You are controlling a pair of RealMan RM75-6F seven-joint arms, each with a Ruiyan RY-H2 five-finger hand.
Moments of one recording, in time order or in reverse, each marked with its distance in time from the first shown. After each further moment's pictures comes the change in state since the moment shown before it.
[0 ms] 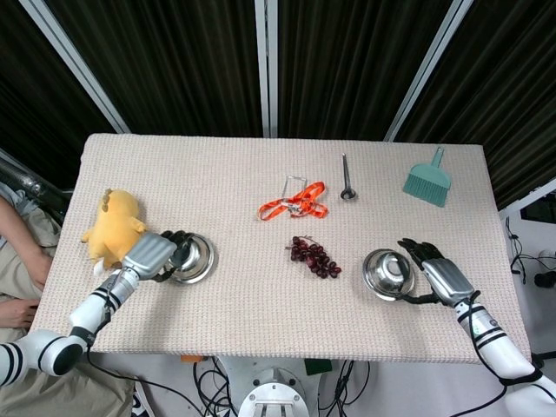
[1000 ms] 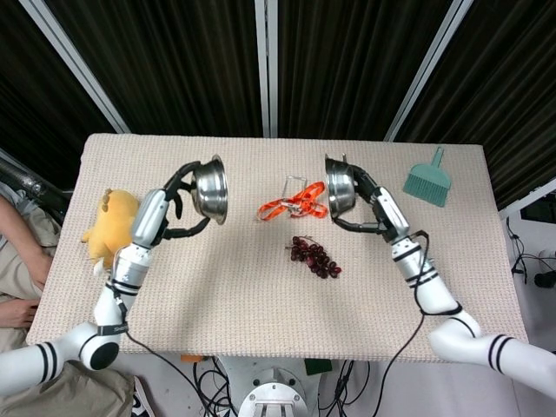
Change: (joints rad) left arm 0.100 -0.148 -0.231 0.001 0.186 0.437 -0.737; right arm 0.210 -0.190 0.302 0.026 0.038 0.053 0.761
